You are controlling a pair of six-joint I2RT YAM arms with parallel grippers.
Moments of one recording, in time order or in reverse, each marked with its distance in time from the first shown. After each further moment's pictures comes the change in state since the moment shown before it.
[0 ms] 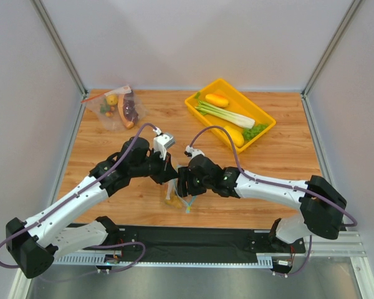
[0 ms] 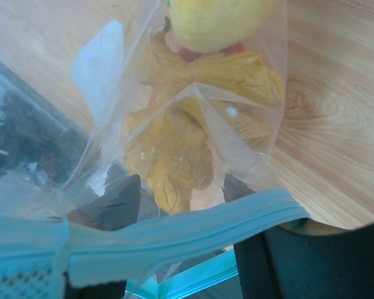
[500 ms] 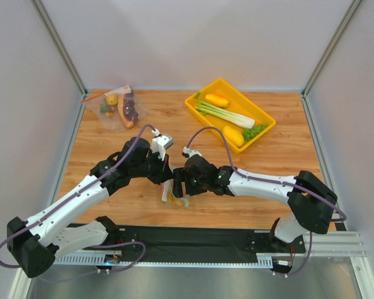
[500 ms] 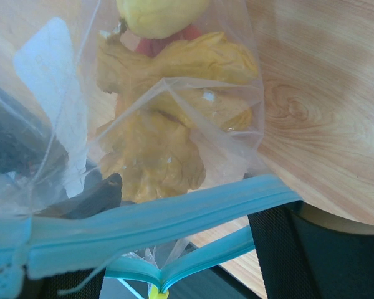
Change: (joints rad) left arm 0.014 0.014 0.000 -0.071 -0.060 0.019; right arm -0.012 0.091 0.021 0.013 0.000 -0.015
